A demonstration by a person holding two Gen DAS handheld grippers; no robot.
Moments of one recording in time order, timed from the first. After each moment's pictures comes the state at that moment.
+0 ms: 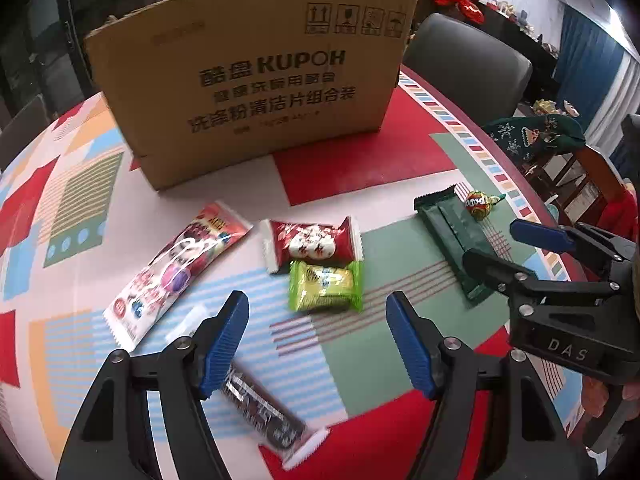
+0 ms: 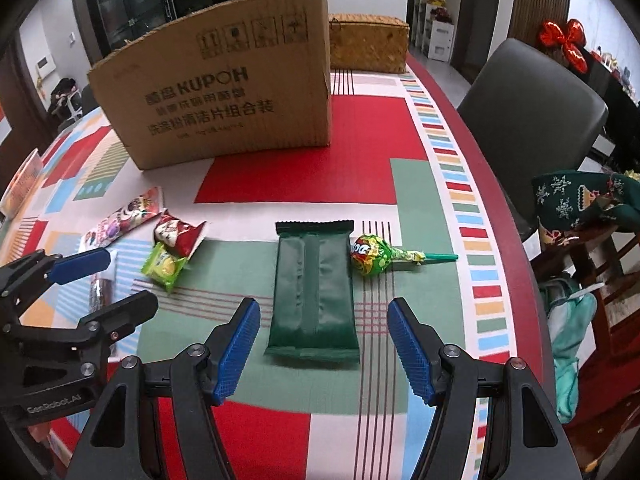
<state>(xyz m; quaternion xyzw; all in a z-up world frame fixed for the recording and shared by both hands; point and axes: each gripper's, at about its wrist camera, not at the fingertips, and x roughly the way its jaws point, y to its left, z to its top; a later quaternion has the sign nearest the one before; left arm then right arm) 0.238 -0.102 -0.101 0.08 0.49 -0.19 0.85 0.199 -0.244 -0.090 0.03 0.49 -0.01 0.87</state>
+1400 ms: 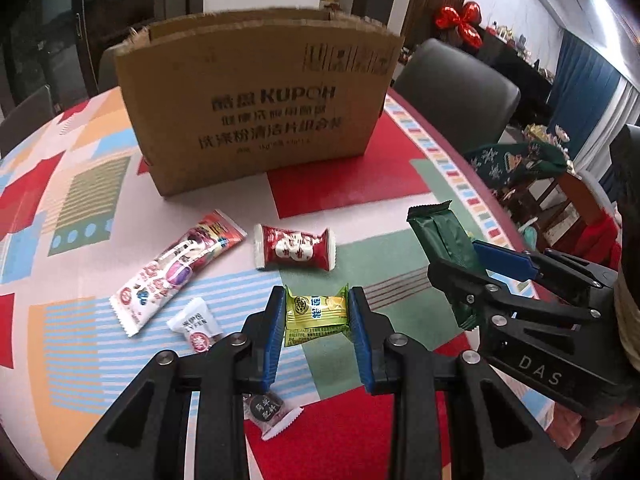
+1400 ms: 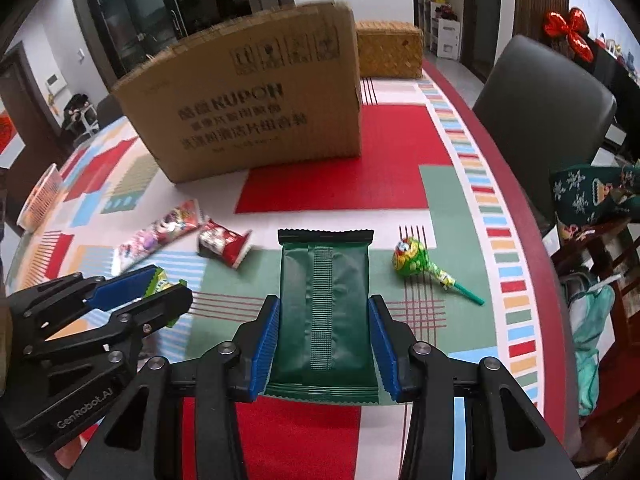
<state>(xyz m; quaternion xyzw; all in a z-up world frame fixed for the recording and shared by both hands) 0.216 -0.091 -0.068 0.03 0.47 -0.20 0.86 0.190 -0.226 -0.070 0.07 0.47 0.02 0.88</state>
